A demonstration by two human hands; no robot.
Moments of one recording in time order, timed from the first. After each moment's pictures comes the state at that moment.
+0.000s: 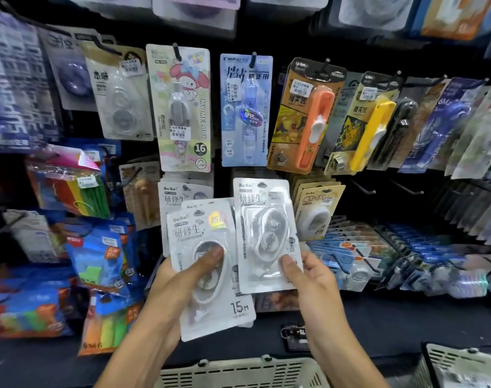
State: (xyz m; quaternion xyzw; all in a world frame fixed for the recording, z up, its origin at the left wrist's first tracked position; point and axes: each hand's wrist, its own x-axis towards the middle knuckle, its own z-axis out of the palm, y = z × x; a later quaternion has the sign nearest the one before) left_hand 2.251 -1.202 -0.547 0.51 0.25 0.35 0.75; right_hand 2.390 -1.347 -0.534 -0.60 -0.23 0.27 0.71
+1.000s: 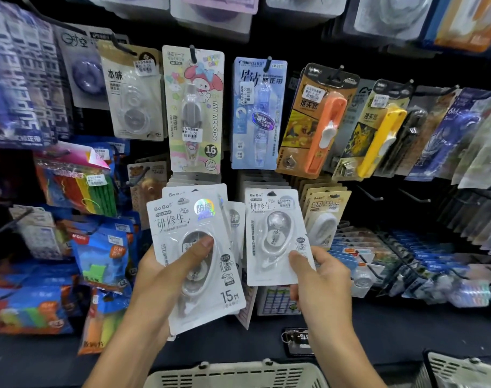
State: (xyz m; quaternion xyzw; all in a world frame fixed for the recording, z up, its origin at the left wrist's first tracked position) left_hand 2.235 -1.193 -0.532 0.50 0.24 0.42 0.71; right_hand 2.386 -1.333 -0.521 -0.68 -0.22 0.13 0.69
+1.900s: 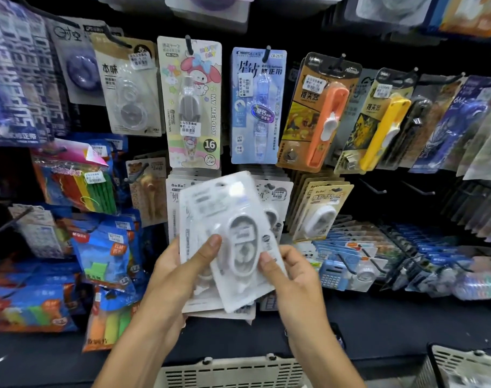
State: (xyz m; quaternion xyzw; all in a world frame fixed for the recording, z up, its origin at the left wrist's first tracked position) left_hand 2.244 -1.199 -0.536 0.53 0.24 0.37 0.72; right_hand 2.363 -1.318 -0.535 -0.57 -0.29 0.25 0.73
